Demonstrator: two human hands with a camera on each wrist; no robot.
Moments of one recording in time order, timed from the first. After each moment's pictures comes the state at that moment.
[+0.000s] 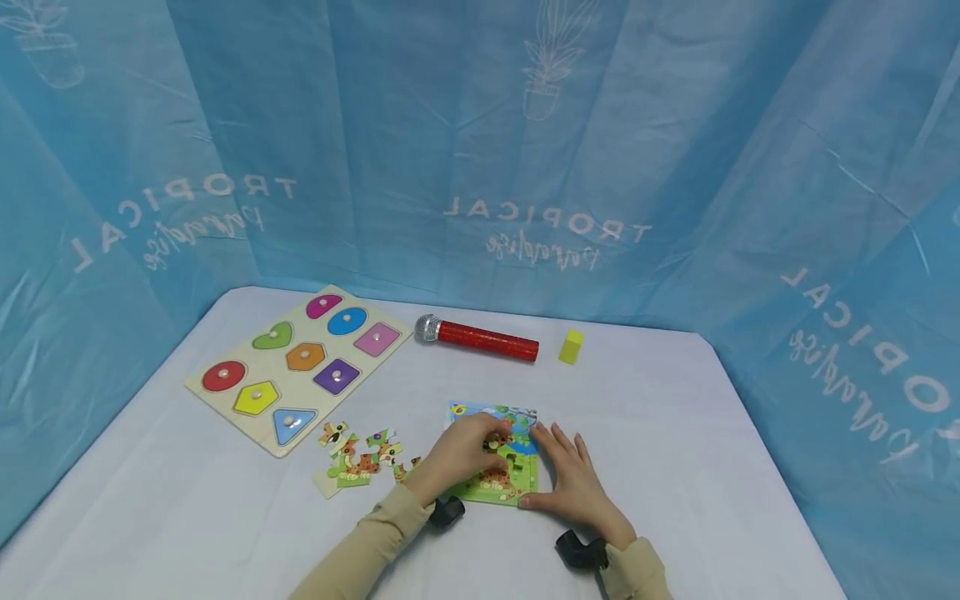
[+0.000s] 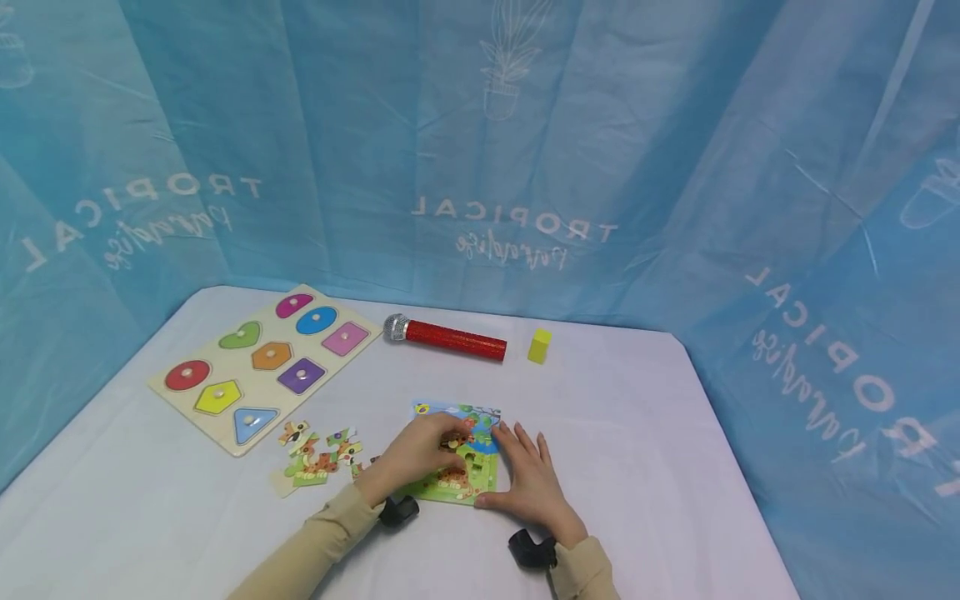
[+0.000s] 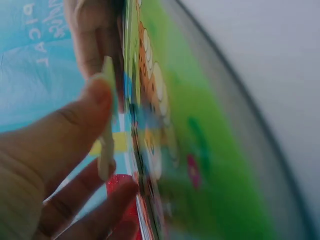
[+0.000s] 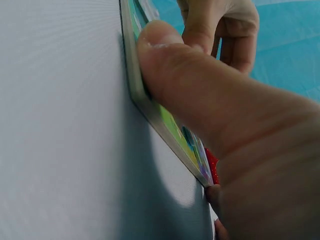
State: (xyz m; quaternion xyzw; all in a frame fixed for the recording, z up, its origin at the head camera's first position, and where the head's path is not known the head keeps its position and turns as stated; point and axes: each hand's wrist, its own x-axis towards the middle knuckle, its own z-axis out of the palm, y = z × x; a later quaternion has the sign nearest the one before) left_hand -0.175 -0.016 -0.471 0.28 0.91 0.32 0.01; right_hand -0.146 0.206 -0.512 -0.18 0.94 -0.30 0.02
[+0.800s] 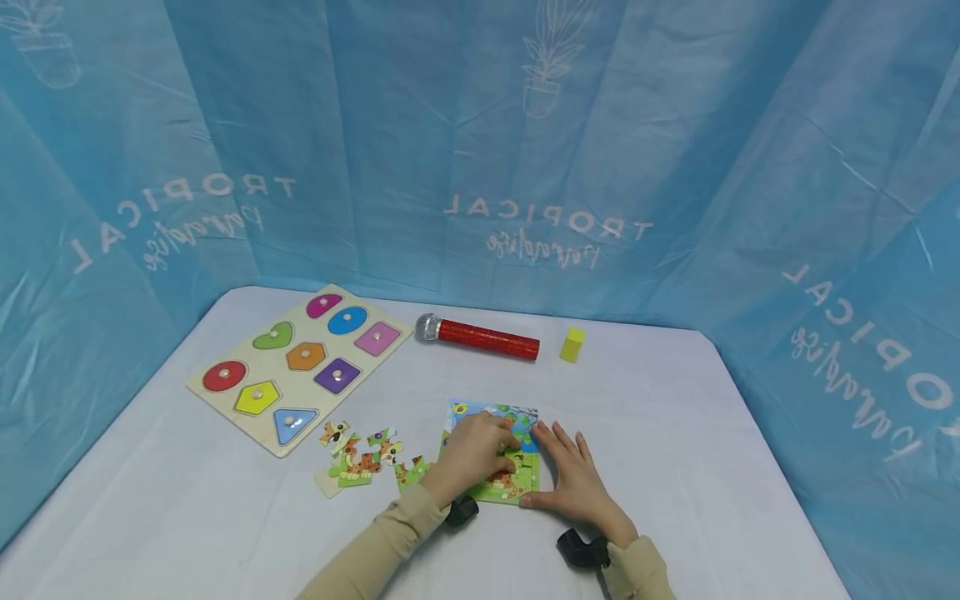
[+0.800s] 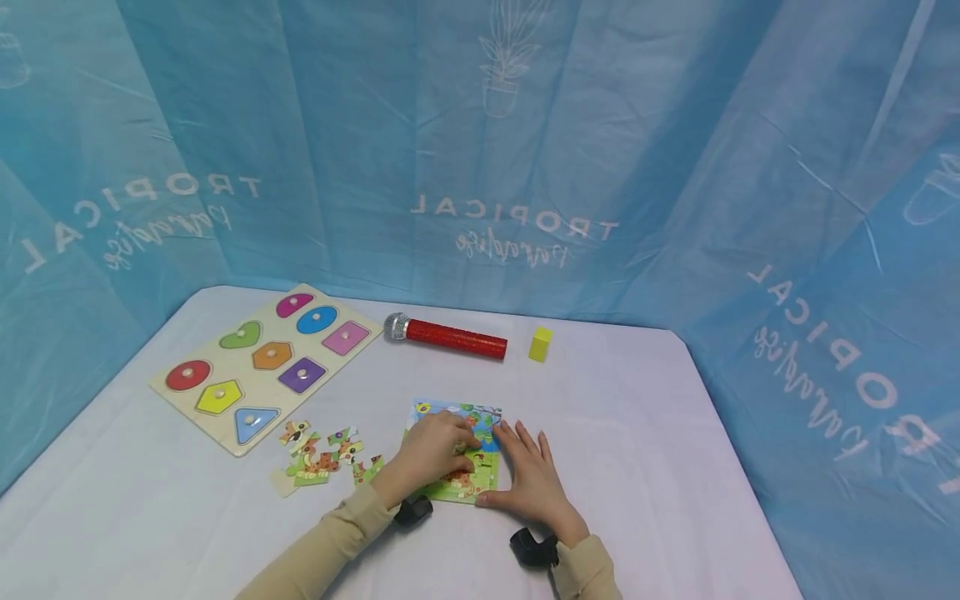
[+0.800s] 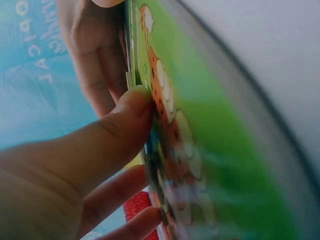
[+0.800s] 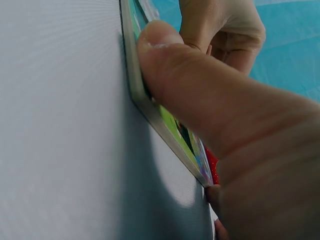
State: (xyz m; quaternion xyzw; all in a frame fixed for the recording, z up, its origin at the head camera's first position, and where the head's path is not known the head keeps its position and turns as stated) left_hand -0.175 0.001 -0.477 0.33 0.93 0.15 -0.10; right_hand -0.144 0.206 -0.516 -0.21 0.93 -0.30 -0.02
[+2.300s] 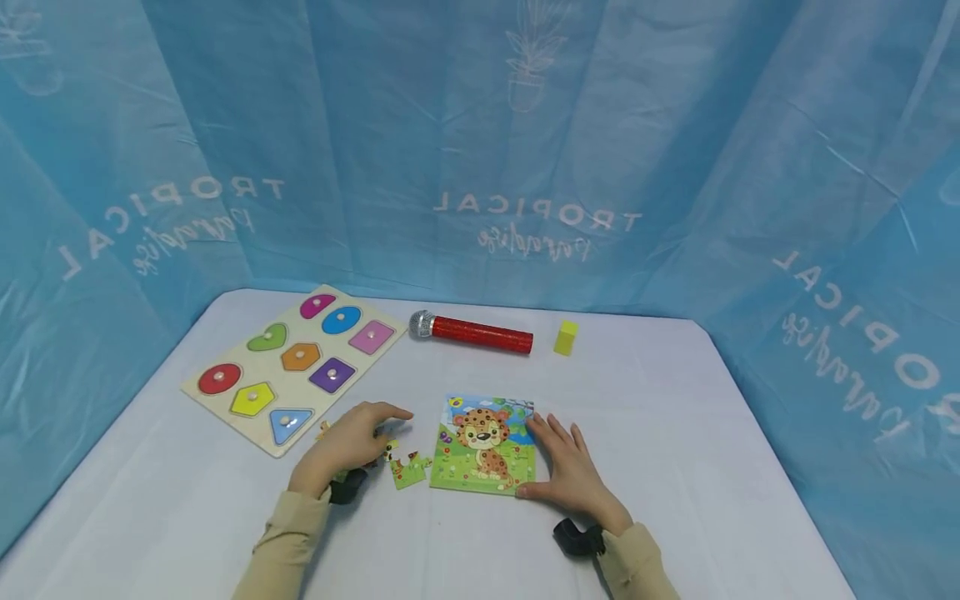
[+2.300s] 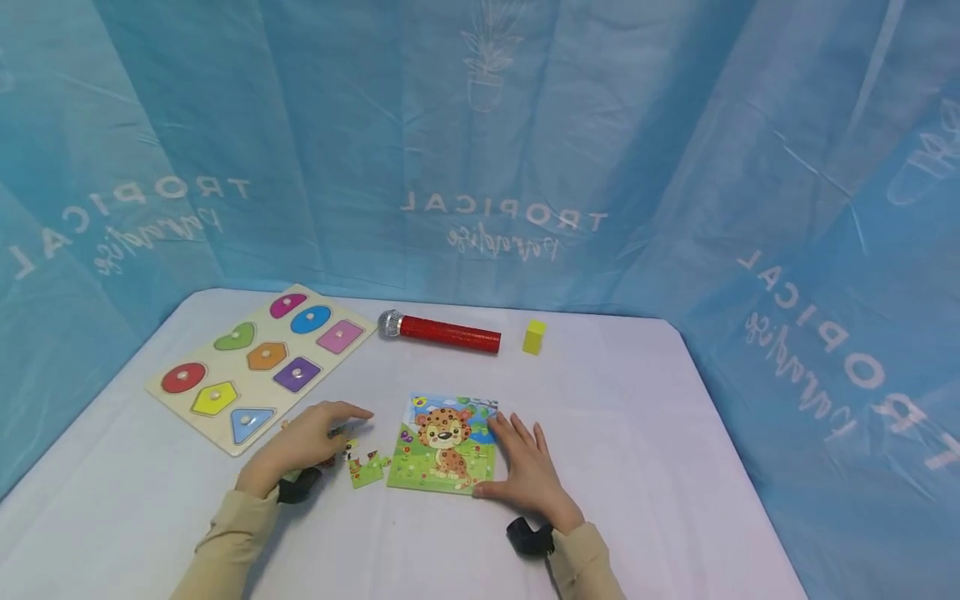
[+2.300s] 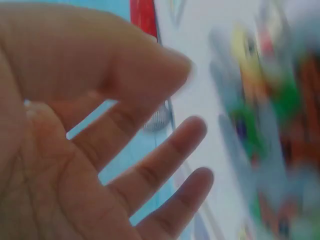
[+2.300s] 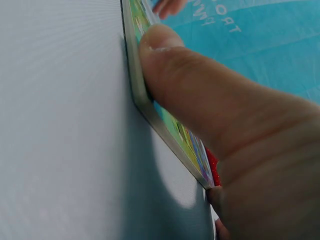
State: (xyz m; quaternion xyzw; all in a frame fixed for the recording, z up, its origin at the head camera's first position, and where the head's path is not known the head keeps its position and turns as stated) left_hand -0.174 -0.141 -0.456 0.16 0.93 0.31 0.08; right_hand -0.146 0.206 -0.514 -0.18 0.94 -0.29 0.02
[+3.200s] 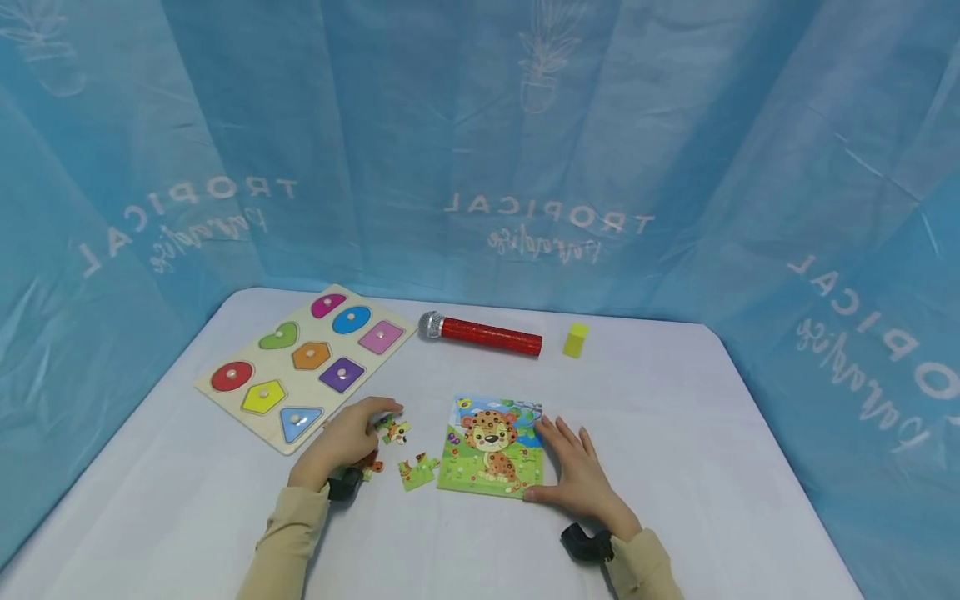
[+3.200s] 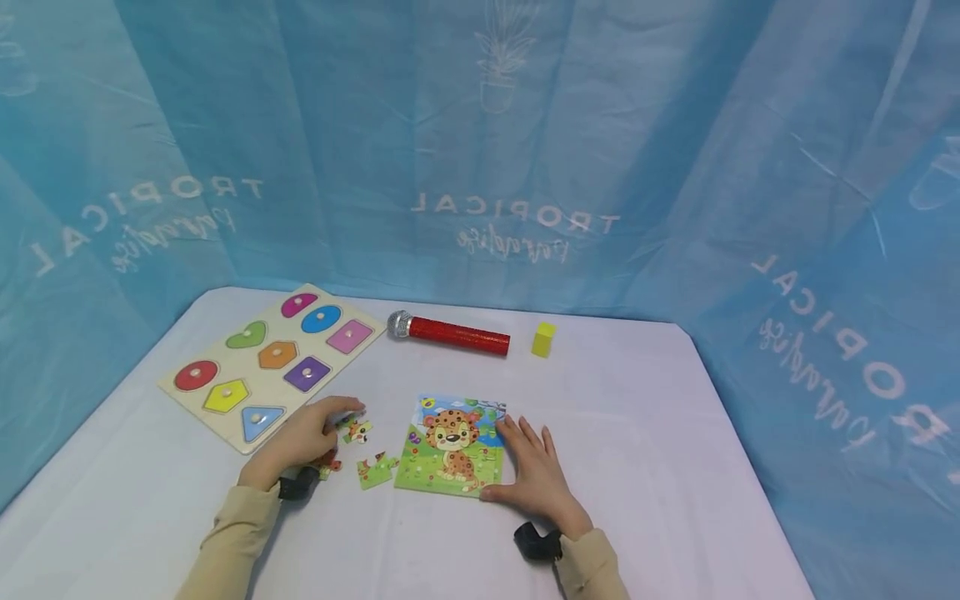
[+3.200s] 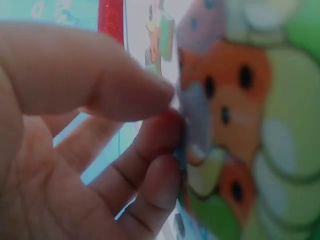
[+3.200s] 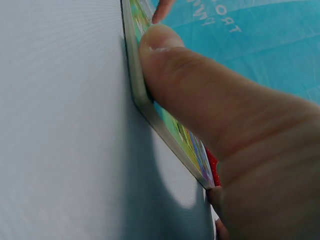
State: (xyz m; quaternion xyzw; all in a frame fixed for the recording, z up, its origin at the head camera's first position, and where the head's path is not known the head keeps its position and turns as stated) left_hand -0.183 -0.168 -0.477 0.14 0.92 0.35 0.05; right_hand -0.147 0.204 -0.514 -0.16 0.94 -0.29 0.04
